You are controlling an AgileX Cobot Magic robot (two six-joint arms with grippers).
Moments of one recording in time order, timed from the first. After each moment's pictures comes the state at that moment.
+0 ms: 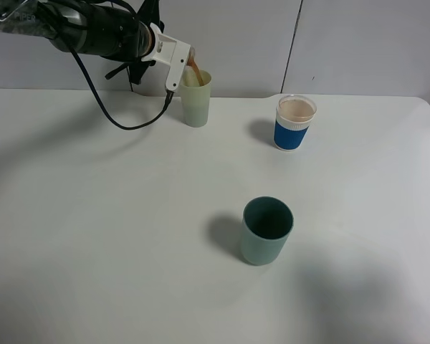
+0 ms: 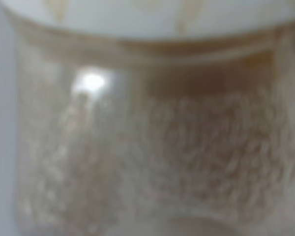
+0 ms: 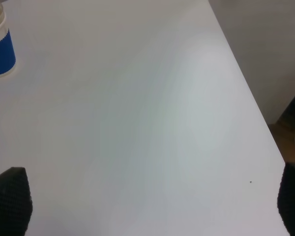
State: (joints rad) left arm -0.40 2.25 -1.69 1.60 0.29 0.10; right arm -0.01 0.00 -0.50 -0.13 1.07 0.15
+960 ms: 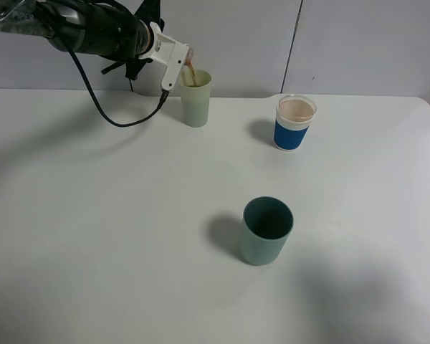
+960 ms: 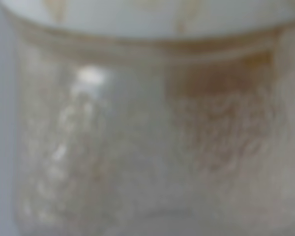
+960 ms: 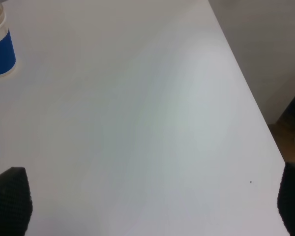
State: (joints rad) left arm -0.39 2.25 -1.69 1.69 0.28 0.10; right arm -0.01 0.00 -0.50 -0.13 1.07 0.15
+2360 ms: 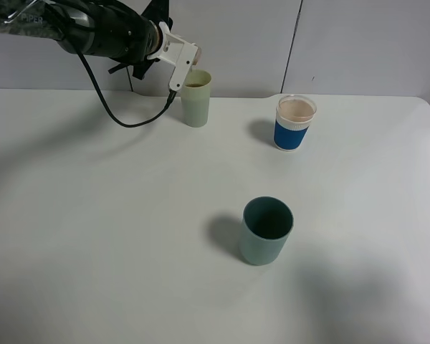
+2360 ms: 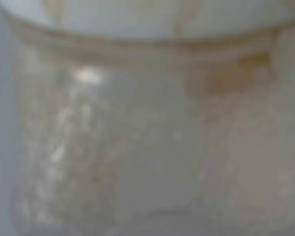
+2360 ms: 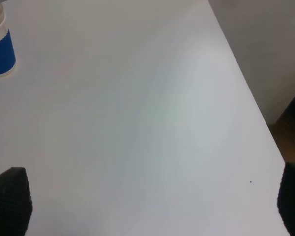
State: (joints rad) left arm -0.43 2.25 -1.69 1.73 0.33 0.06; right arm -0.01 0.00 -0.50 -0.13 1.07 0.15
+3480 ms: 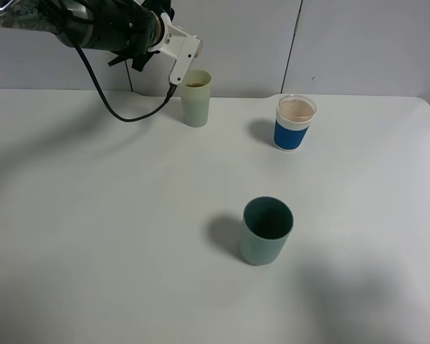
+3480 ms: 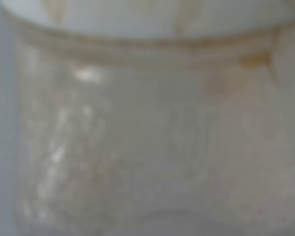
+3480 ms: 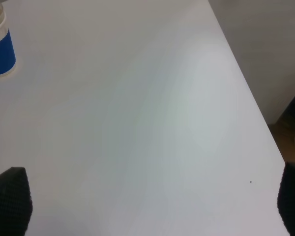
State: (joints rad) left arm -0.45 2.22 -1.69 1.74 0.36 0.10; right arm -0.01 0.00 -0.50 -0.13 1.07 0.15
